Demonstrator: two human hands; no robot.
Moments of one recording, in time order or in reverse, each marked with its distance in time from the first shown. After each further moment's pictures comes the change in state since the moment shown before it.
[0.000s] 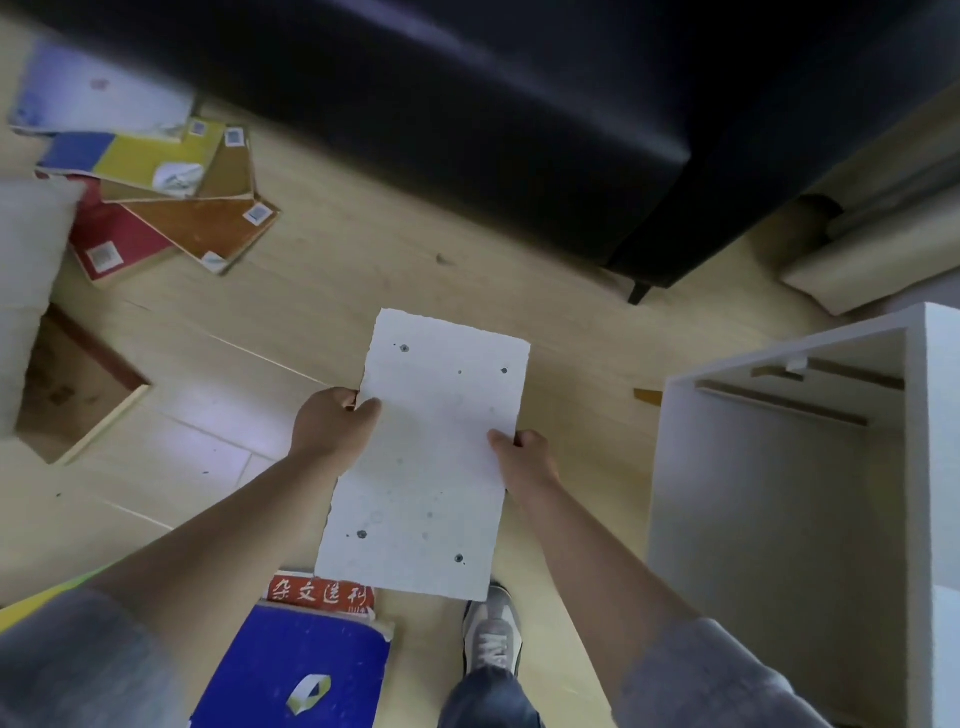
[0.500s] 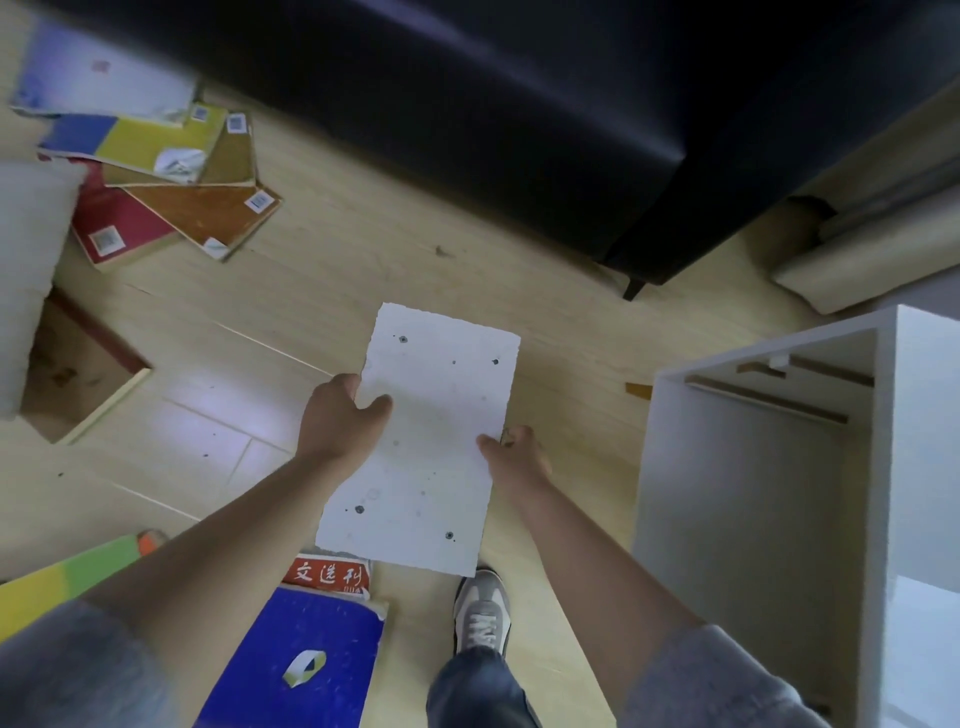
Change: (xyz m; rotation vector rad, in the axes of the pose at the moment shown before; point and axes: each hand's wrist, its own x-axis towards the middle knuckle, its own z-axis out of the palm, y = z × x) left_hand -0.030 0.011 -0.003 -0.041 -0.033 0.018; right_hand -0.020 -0.001 -0.001 -0.172 -0.033 -0.006
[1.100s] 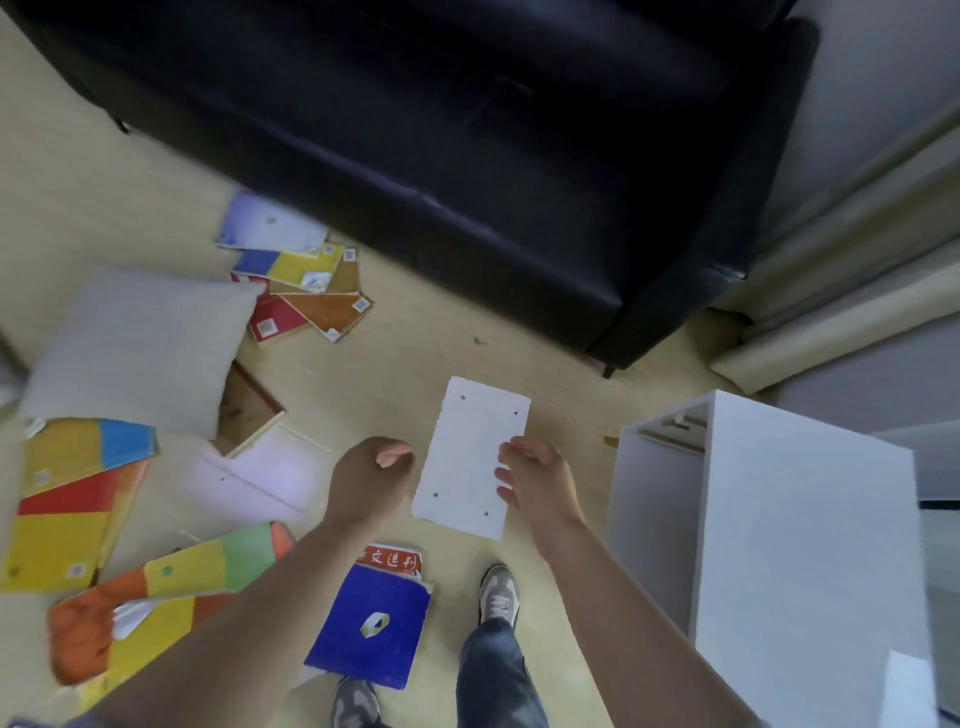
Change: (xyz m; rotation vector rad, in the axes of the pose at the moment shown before) left_hand -0.240 0.071 -0.196 -0.043 0.066 0.111; right_hand -0.298 -0.095 -0.052 0.415 0.019 -0.136
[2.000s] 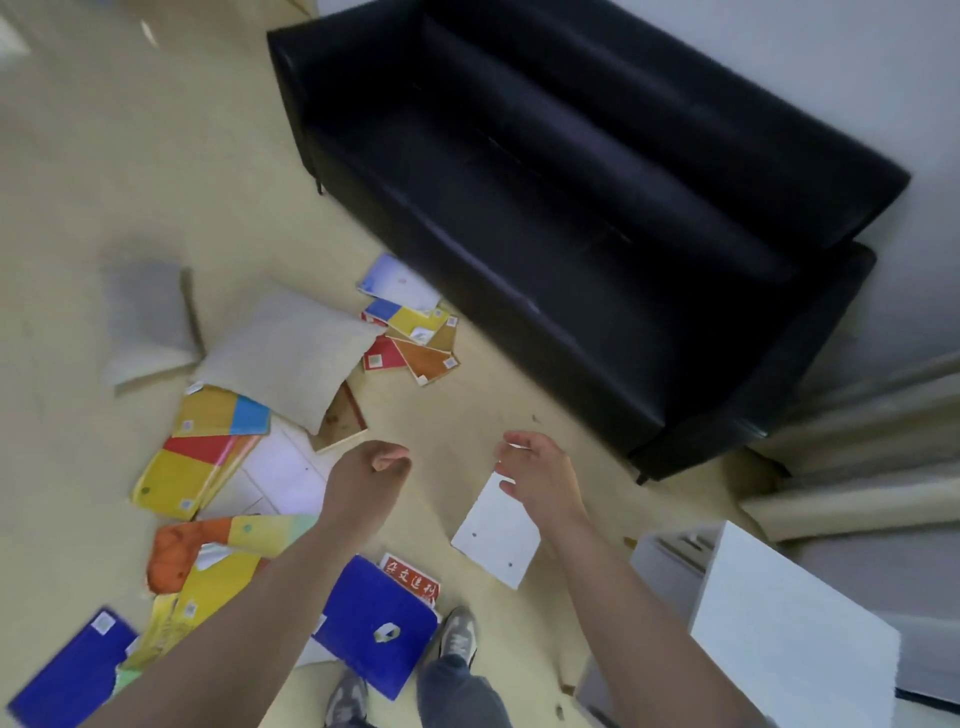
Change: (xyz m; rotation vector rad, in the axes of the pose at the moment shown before) left_hand -0.130 0.038 -0.176 -0.322 0.210 -0.123; right_hand -0.163 -0.124 0.051 -0.269 -0.259 -0.279
